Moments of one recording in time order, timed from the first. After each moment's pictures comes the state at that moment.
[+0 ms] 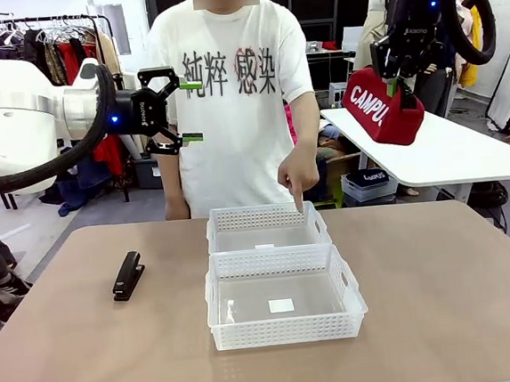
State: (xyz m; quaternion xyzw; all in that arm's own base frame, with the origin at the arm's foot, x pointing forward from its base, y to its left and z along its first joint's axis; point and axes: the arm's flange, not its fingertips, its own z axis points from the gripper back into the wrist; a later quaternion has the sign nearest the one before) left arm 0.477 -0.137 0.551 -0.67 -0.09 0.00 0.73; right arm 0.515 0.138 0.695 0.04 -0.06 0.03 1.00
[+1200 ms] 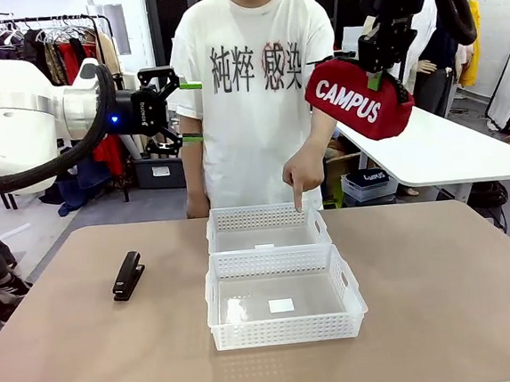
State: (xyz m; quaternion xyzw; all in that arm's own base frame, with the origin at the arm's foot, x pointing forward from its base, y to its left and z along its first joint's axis) left arm 0.477 -0.137 0.551 -0.67 -0.09 0.00 0.73; right arm 0.481 0.188 0.714 0.01 -0.11 0.28 0.95
